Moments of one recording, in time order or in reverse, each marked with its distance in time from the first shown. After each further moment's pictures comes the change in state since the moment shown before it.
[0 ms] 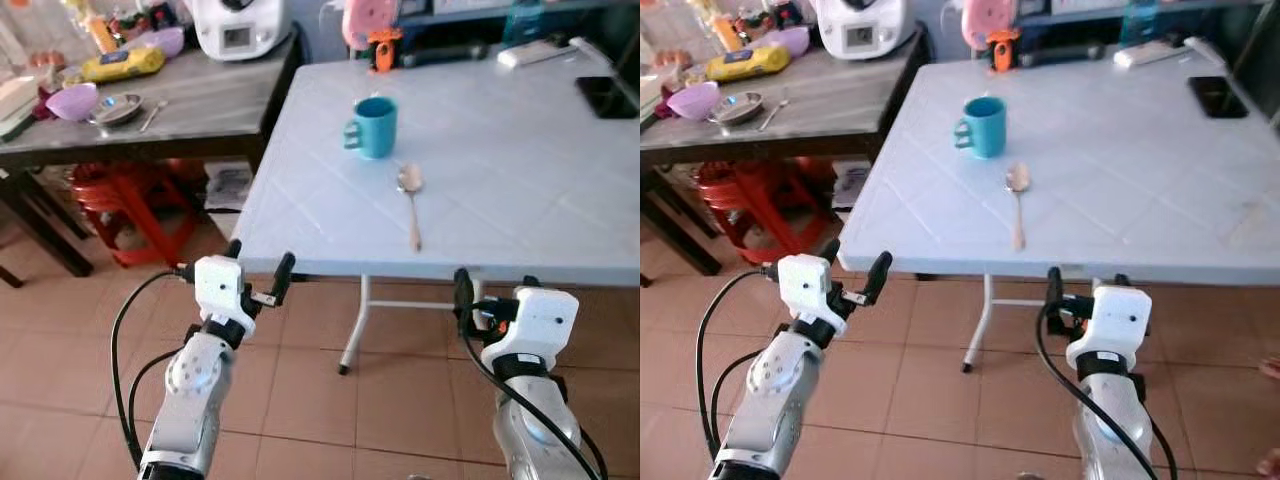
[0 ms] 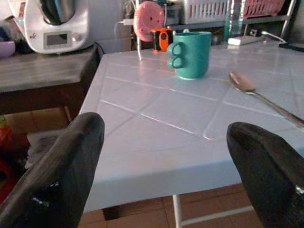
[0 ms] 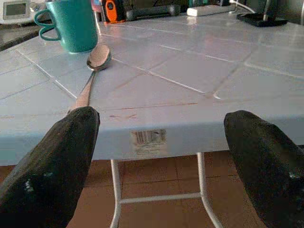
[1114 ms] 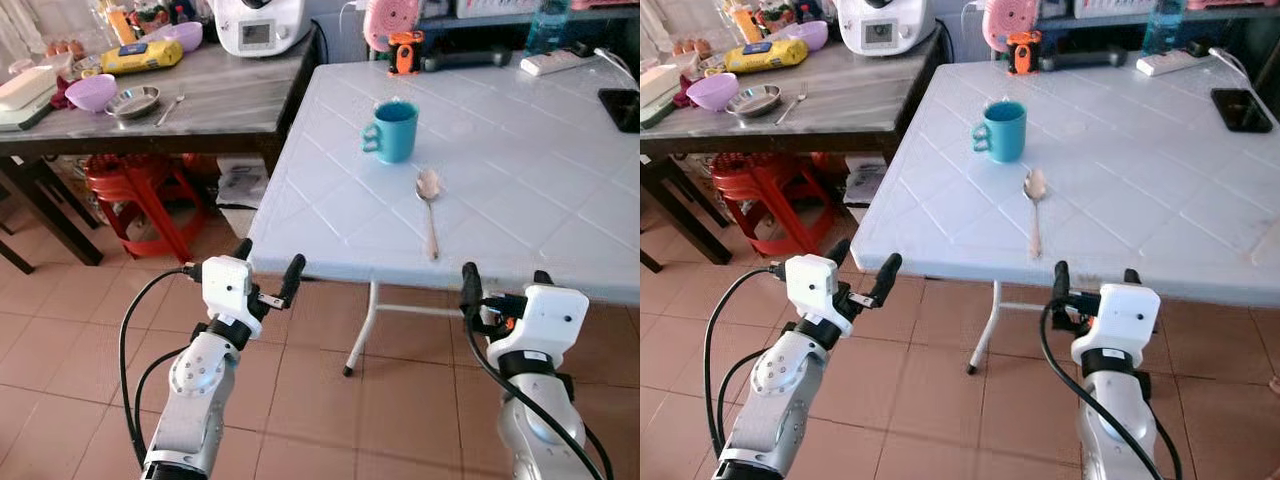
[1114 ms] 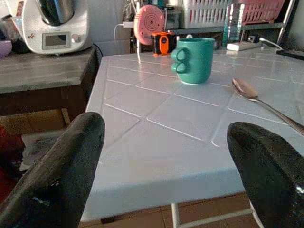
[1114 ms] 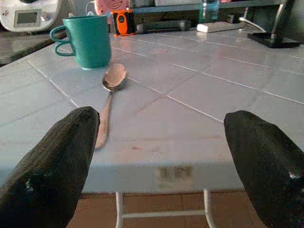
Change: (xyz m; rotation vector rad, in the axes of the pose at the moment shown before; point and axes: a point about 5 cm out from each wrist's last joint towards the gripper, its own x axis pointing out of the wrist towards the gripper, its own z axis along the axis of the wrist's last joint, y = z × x) left arm 0.002 -0.008 0.002 -0.016 -0.018 -0.080; right arm 0.001 -0.004 0.007 -0.019 -0.045 -0.030
